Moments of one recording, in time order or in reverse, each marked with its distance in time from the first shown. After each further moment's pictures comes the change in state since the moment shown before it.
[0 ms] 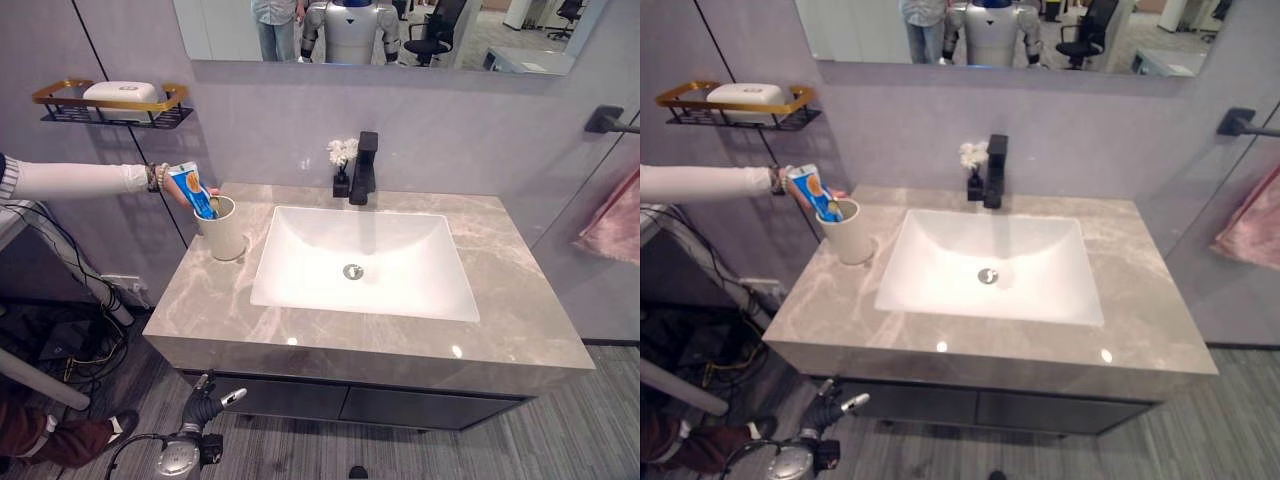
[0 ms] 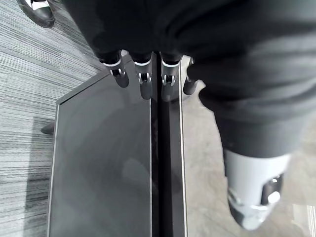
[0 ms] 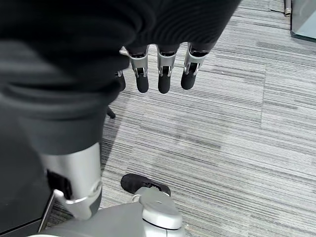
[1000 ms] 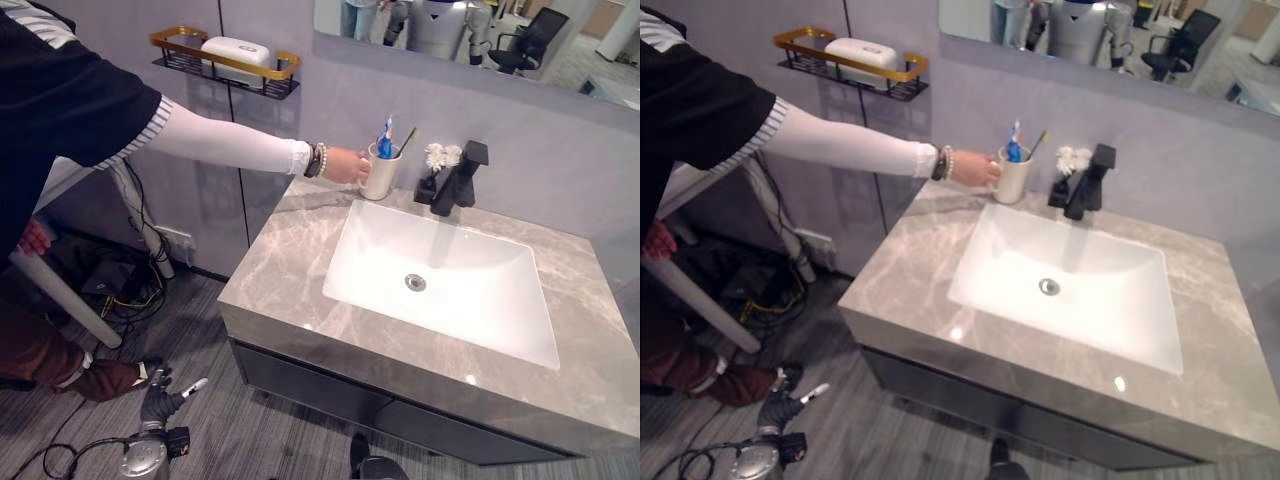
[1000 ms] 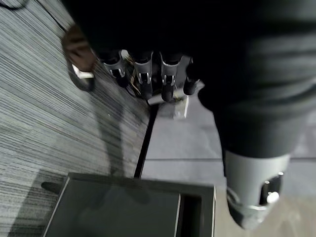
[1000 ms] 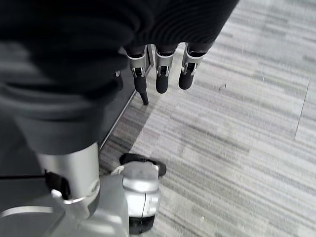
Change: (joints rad) left arm 0.004 0.076 0.066 0.019 -0.048 -0.041 0.046; right arm -0.002 0.058 0.001 -0.016 0.019 -0.022 0.023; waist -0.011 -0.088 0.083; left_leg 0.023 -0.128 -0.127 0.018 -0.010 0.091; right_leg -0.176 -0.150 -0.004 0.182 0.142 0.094
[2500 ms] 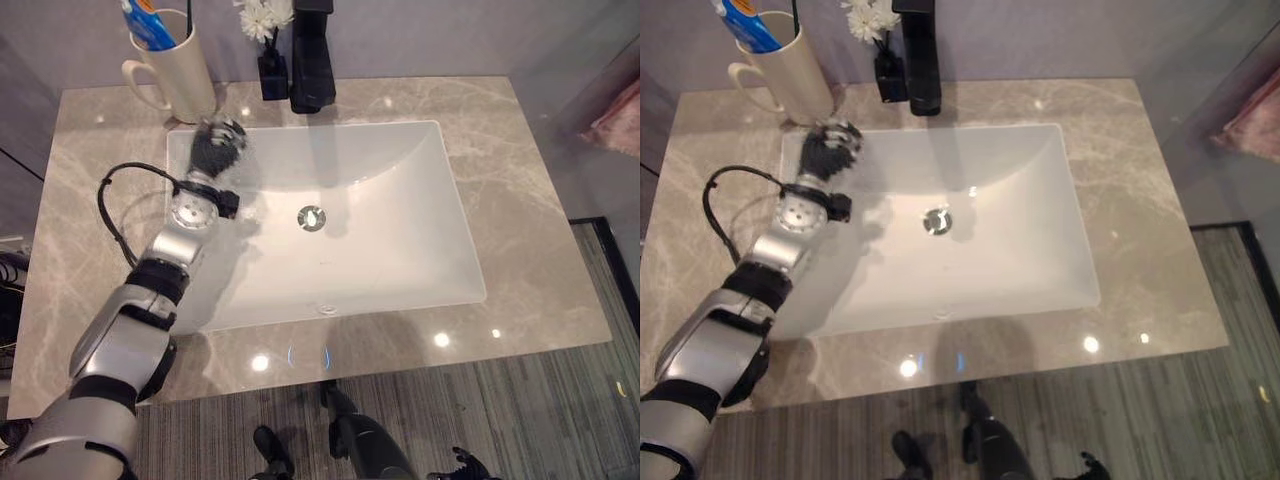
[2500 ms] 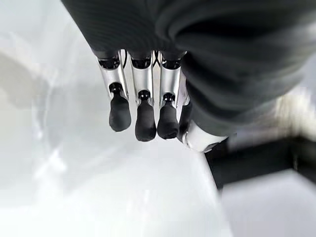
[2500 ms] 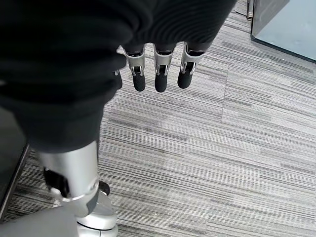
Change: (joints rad) left arm -1.090 0.123 -0.450 0.214 -0.055 -0.031 0.039; right arm -0.057 -0.121 0.186 -0.068 0.061 -0.046 -0.020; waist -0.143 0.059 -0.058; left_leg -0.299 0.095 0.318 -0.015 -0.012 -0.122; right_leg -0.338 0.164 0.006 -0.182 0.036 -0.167
